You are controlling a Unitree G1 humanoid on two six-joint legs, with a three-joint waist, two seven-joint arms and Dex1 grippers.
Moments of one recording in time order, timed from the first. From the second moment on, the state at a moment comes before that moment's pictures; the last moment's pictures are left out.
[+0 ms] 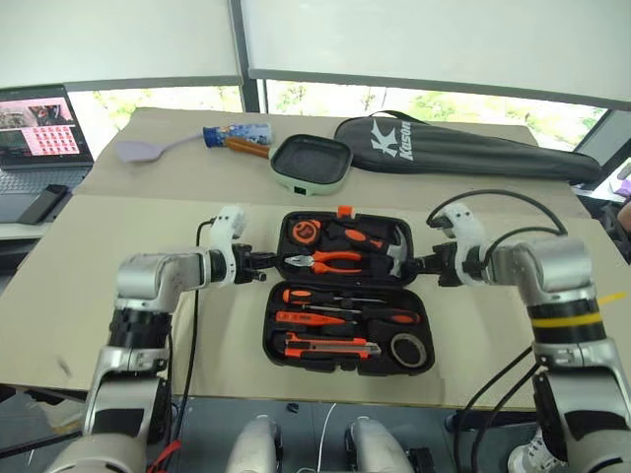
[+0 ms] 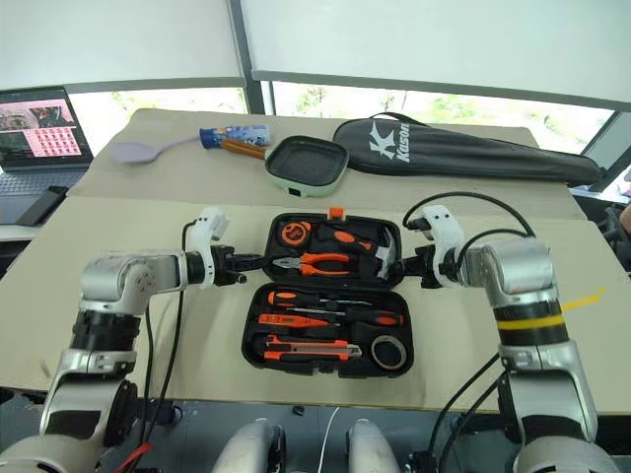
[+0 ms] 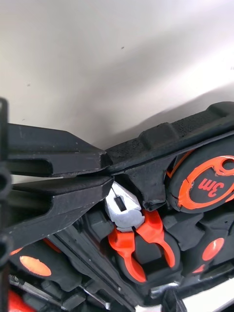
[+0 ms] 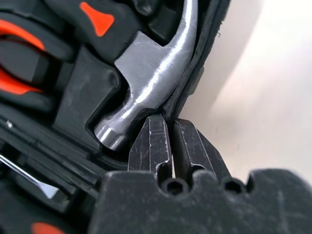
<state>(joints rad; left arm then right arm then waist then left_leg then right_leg) -0.58 0.46 0.08 0.13 -0.48 0.98 -0.71 -0.62 -0.63 0.03 0.03 0.36 1.10 0.65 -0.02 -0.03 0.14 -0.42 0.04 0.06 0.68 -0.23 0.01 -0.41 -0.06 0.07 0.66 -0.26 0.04</state>
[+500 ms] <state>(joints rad) -0.19 0.43 0.12 0.05 -0.31 -0.04 -0.90 -0.07 -0.69 -0.02 -0.14 0.03 -0.17 0.66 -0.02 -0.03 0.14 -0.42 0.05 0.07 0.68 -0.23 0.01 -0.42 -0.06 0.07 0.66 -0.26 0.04</state>
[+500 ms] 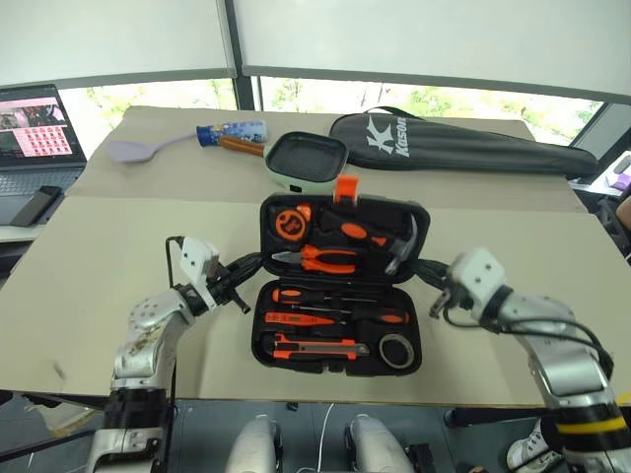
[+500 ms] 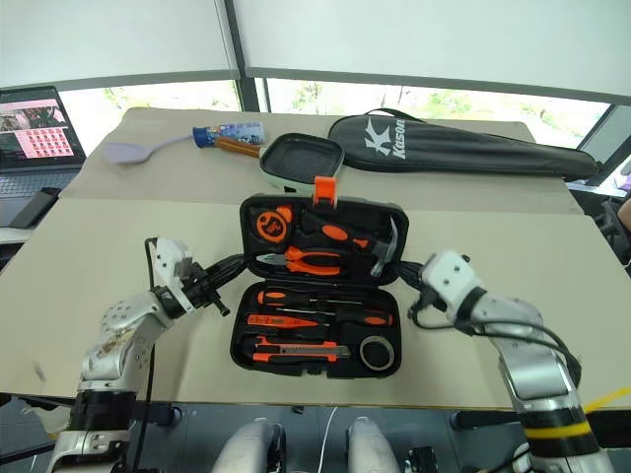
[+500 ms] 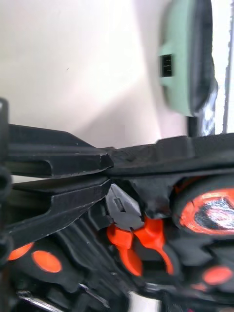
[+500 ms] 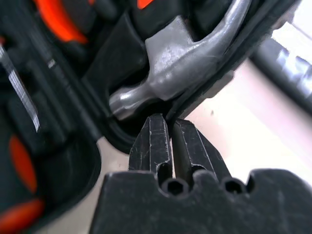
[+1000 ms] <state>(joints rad) 0.01 0.57 0.14 0.17 -0.25 -0.37 -0.96 0.11 -0.78 0.00 0.08 -0.30 -0.74 0.47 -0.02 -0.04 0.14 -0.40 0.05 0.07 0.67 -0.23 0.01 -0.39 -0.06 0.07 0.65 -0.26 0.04</state>
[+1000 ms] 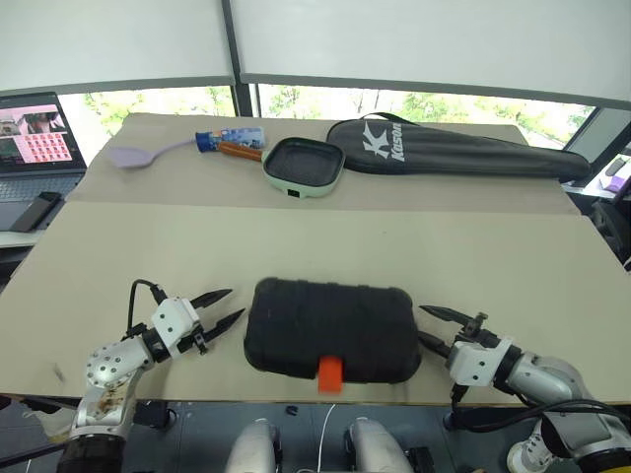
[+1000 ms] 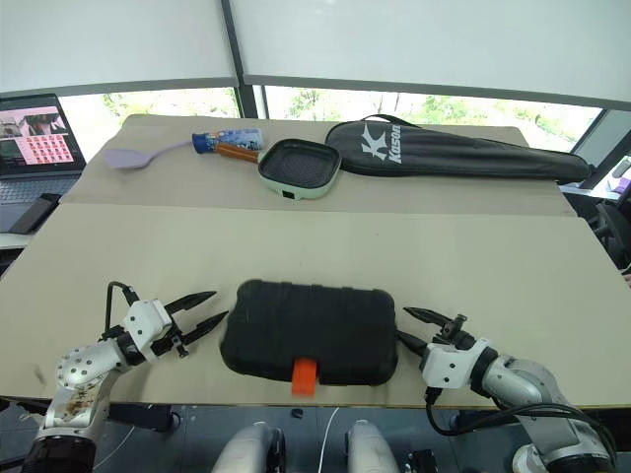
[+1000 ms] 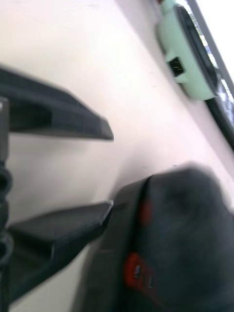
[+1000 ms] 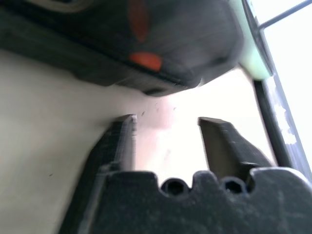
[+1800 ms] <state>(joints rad) -0.53 0.60 -0.20 0.37 -0.13 0.12 -1.14 0.41 -0.86 0.09 -0.56 0.18 0.10 0.78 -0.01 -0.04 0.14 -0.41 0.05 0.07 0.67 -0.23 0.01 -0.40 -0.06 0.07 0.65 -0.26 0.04</state>
